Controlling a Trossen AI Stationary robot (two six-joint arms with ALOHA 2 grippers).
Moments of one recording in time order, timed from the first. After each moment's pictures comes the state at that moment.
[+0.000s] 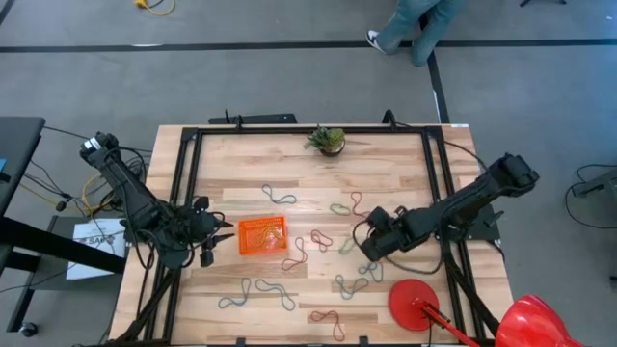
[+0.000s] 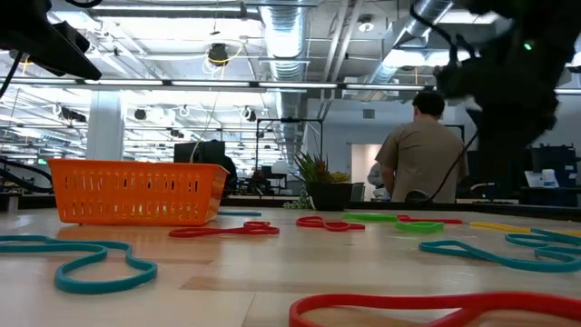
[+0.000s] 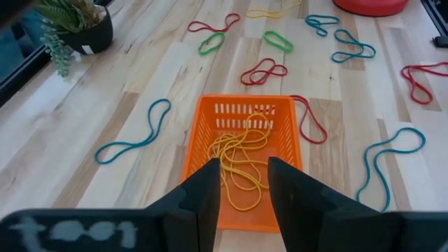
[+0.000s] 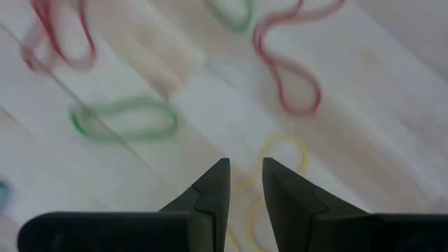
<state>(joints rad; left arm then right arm) -0.84 0.78 0.56 -0.68 -0.83 -0.74 0.42 1.47 0.84 -0.80 0.34 1.15</state>
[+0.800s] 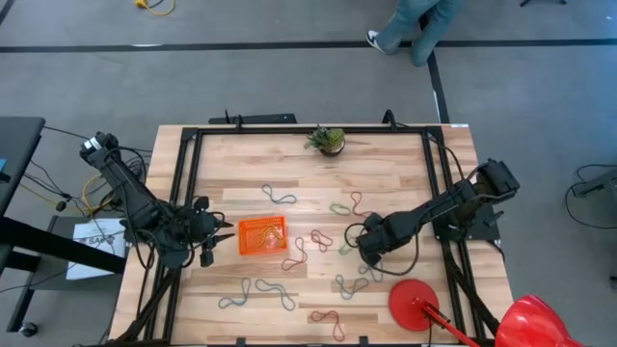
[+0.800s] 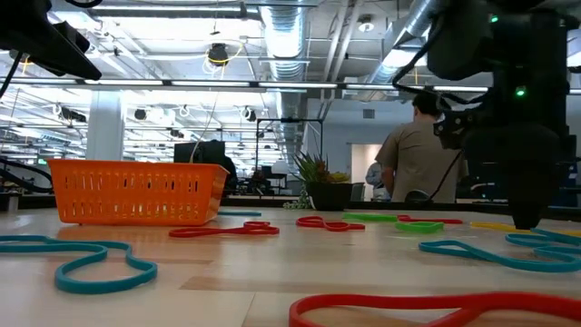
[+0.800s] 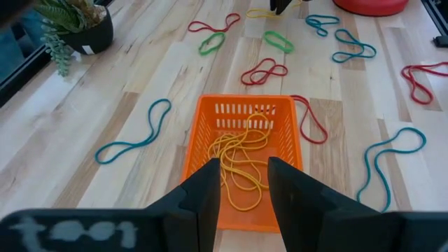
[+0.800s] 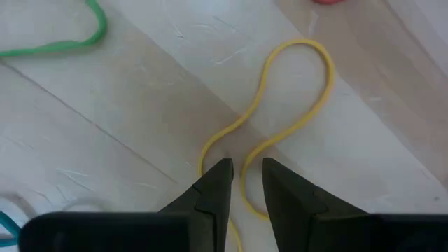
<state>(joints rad) -0.84 0.78 0.56 -0.68 -0.83 -0.74 0.33 1.67 0.84 -0.80 0.10 1.15</state>
